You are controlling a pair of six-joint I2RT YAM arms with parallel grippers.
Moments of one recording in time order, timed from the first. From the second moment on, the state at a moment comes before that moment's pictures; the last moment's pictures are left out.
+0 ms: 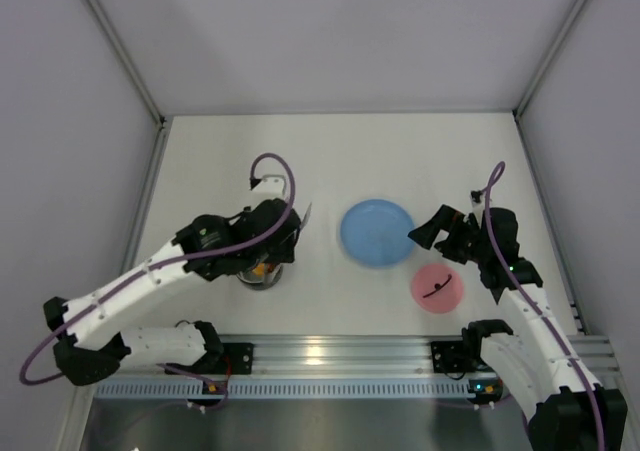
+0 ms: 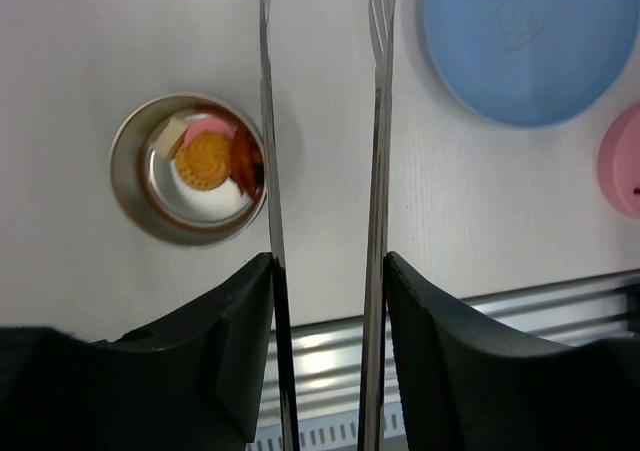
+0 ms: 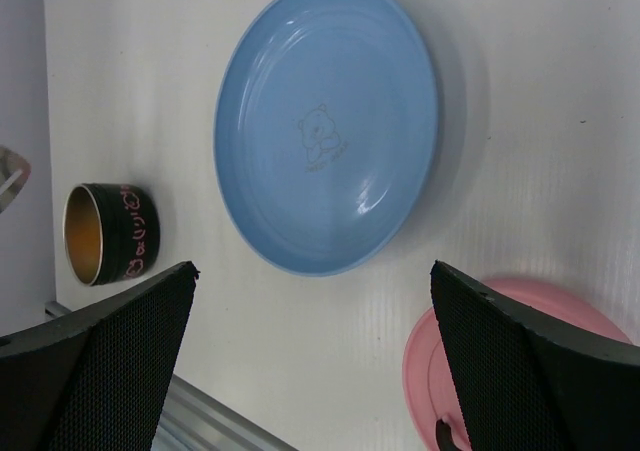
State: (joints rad) left arm -1.08 1.05 1.27 -1.21 -0.52 -0.84; right arm 0.08 0.75 0.48 -0.32 -0.40 0.59
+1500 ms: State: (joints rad) left arm -0.50 2.15 1.72 -0.55 -0.02 -0.45; right arm 0.08 0.67 0.55 -0.44 -0.40 0.55
